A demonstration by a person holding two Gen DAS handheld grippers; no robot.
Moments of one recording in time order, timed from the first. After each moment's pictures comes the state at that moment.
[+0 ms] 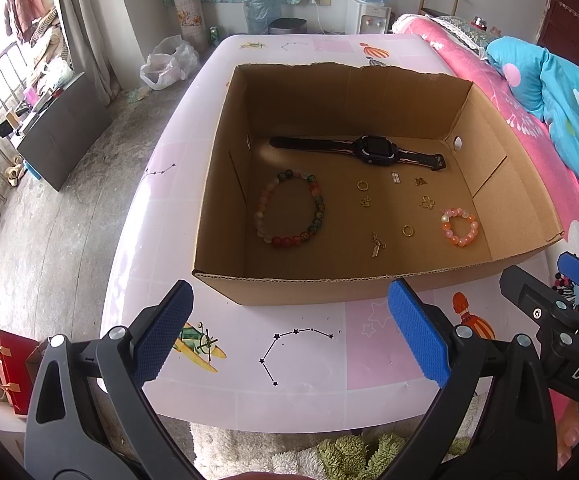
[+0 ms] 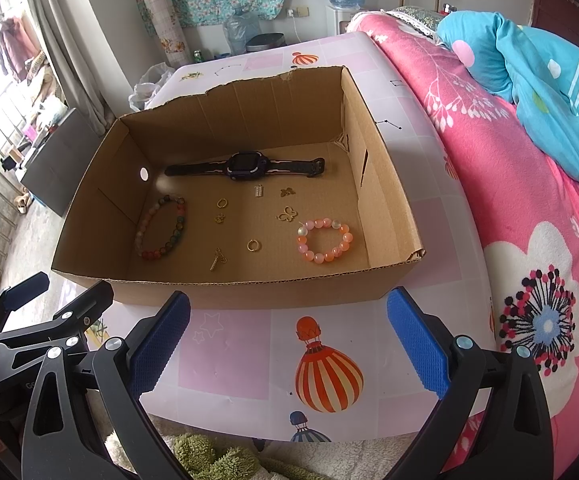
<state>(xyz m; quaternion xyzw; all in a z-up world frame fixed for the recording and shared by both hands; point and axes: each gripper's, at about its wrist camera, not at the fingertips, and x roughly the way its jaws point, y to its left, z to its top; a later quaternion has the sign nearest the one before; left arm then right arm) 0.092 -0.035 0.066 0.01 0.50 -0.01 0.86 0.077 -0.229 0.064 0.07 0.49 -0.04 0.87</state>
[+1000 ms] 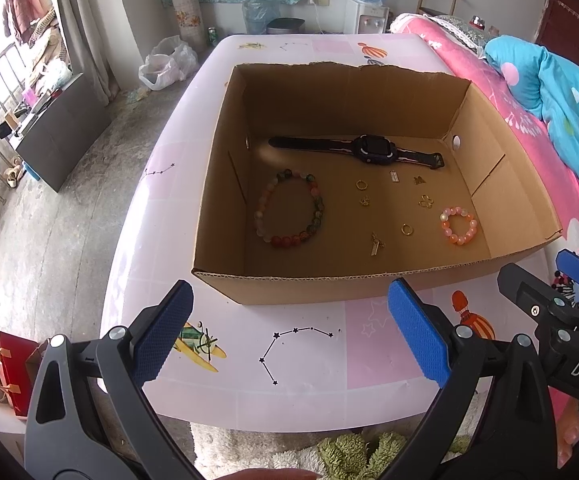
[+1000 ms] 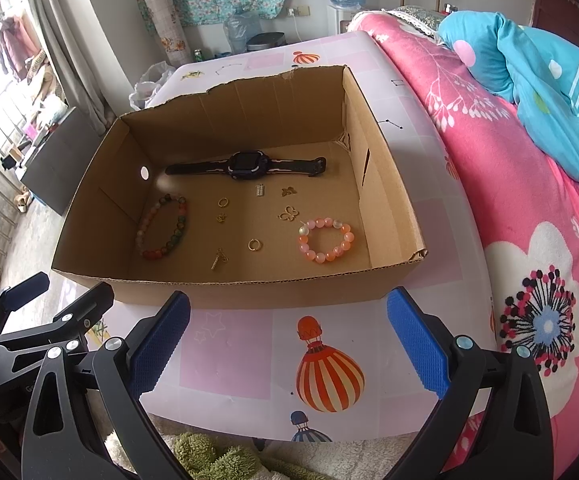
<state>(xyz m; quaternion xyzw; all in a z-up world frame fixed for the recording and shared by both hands) 0.092 -0.039 0.068 0.02 0.50 -0.01 0.86 0.077 -0.226 0.064 0.07 0.50 -0.04 0.87</state>
